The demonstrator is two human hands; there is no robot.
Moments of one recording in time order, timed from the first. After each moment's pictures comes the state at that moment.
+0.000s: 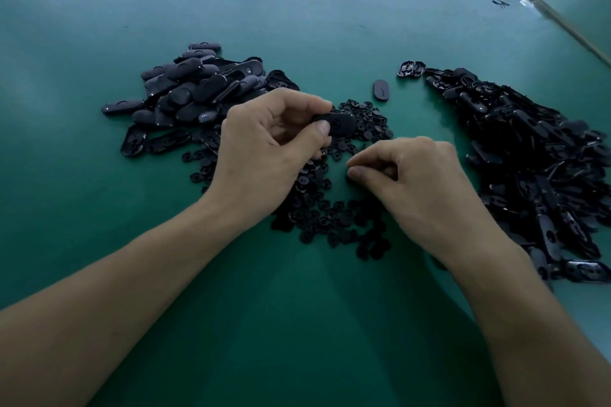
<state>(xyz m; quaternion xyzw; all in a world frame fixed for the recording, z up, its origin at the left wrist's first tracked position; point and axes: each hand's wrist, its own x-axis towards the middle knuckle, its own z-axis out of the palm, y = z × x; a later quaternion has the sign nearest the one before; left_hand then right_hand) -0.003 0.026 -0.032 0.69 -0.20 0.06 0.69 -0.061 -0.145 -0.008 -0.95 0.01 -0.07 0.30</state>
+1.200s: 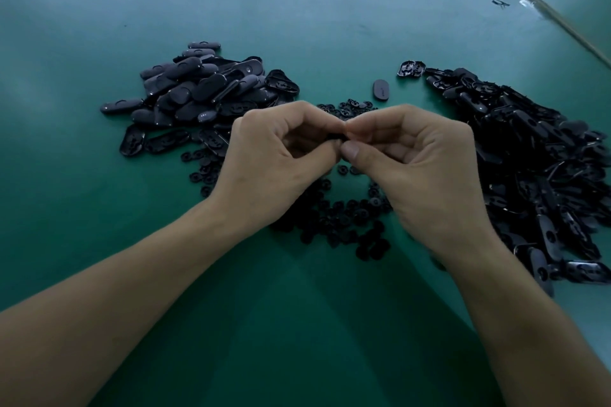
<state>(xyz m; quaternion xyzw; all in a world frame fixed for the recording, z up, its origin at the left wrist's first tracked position) -0.010 0.025 -0.026 0.72 -0.25 0.06 0.64 -0.058 -0.129 -0.005 -0.77 -0.05 -0.16 0.61</state>
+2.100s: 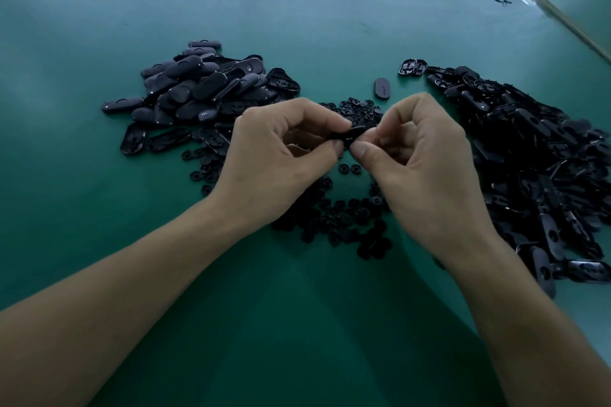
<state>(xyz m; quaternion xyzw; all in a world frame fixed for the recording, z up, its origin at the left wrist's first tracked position) -0.010 0.027 -0.025 0.73 -0.24 0.06 0.64 -0.062 -0.129 -0.001 -0.86 0.02 -0.17 0.48</state>
